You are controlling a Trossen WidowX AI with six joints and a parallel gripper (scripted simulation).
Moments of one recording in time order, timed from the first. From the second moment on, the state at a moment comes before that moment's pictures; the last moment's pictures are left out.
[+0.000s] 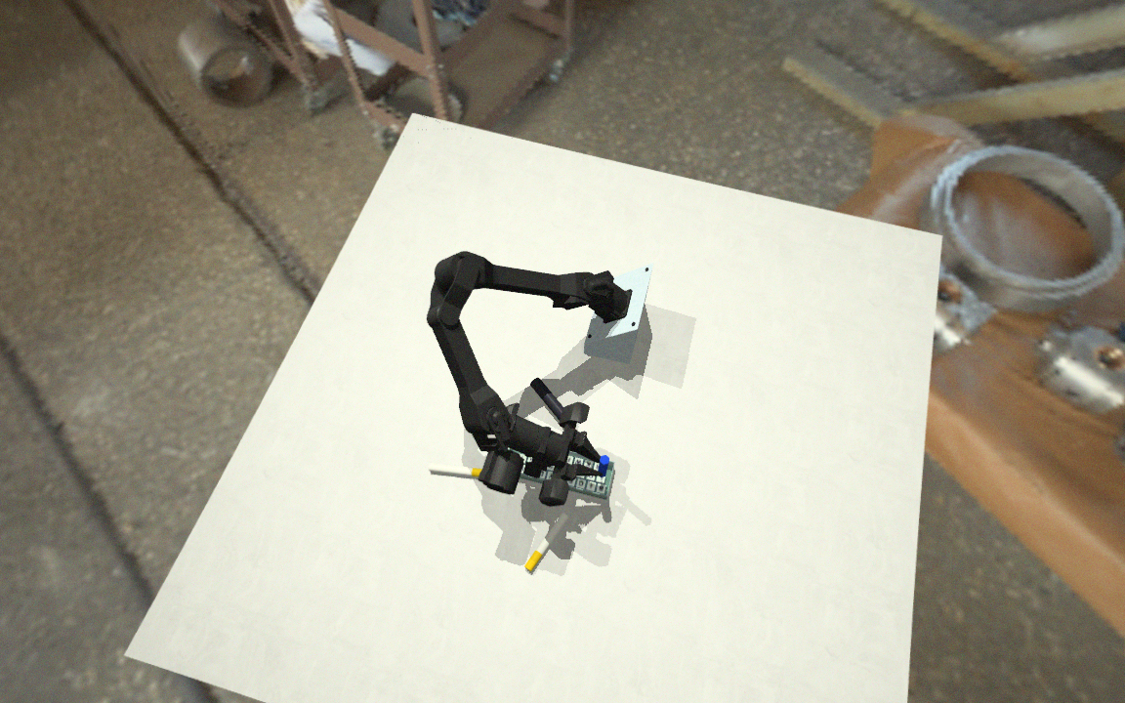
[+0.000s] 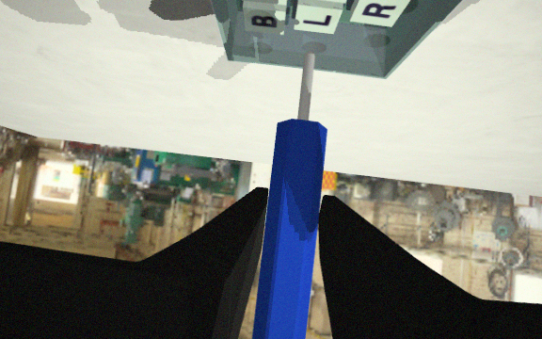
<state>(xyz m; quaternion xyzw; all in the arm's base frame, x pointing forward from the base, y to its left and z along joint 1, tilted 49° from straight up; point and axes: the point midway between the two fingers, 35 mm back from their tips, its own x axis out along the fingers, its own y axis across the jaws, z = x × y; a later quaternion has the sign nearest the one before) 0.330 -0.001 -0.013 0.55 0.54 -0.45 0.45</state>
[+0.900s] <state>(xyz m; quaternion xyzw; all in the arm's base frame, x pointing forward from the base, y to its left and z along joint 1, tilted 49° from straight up) 0.330 -0.011 -0.022 0.55 0.54 -0.45 0.45</state>
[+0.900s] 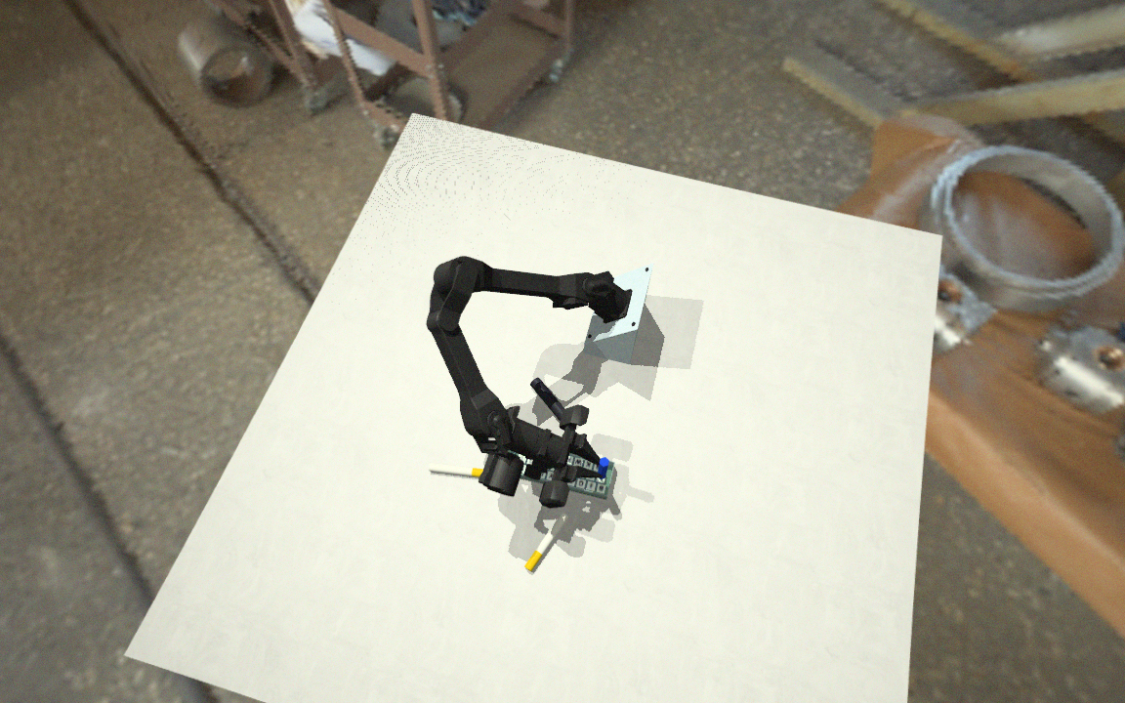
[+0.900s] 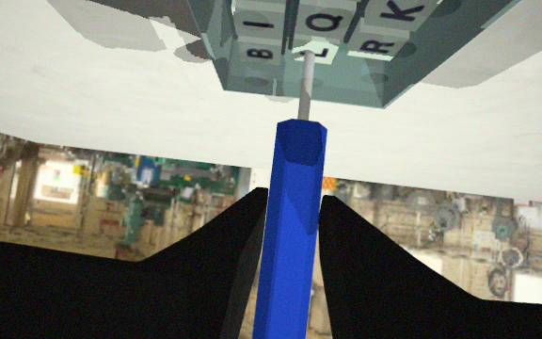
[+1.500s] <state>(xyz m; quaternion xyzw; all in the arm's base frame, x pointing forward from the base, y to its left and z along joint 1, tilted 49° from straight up) 0.329 -0.010 -0.023 0.55 0.54 -0.46 0.45</state>
